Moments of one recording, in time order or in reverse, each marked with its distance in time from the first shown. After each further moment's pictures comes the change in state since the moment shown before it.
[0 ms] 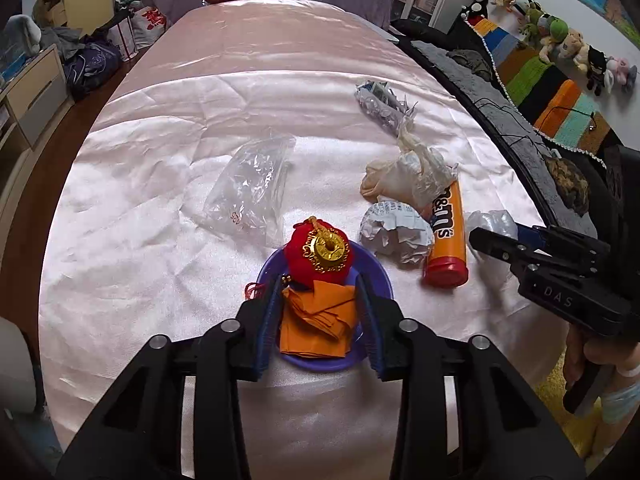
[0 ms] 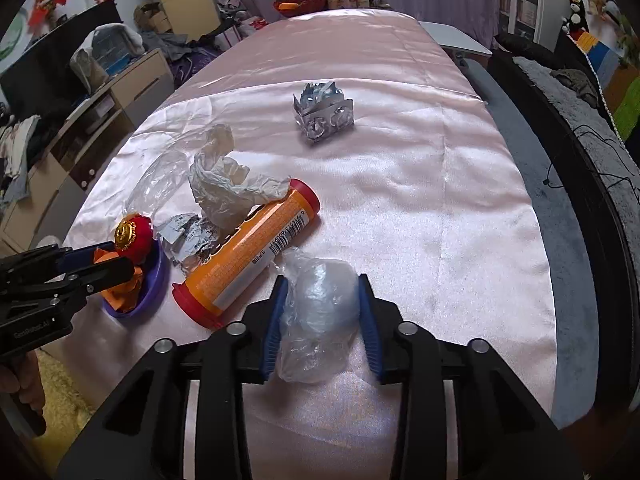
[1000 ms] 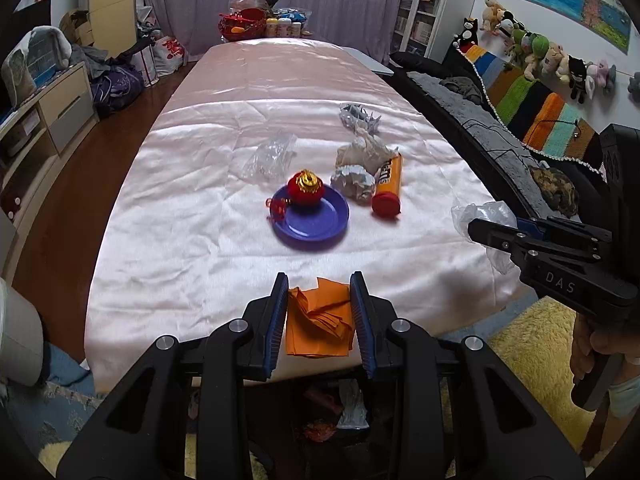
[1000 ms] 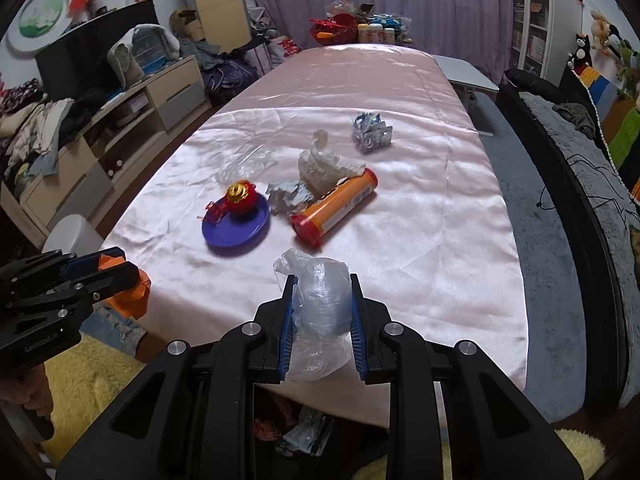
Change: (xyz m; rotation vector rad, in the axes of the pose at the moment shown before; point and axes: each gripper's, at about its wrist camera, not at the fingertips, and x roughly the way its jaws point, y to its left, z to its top) left arm -0.114 -0.023 -0.095 -0.007 -0.135 0.033; right arm -0.098 0.050 -0.058 -0.086 -0.082 0.019
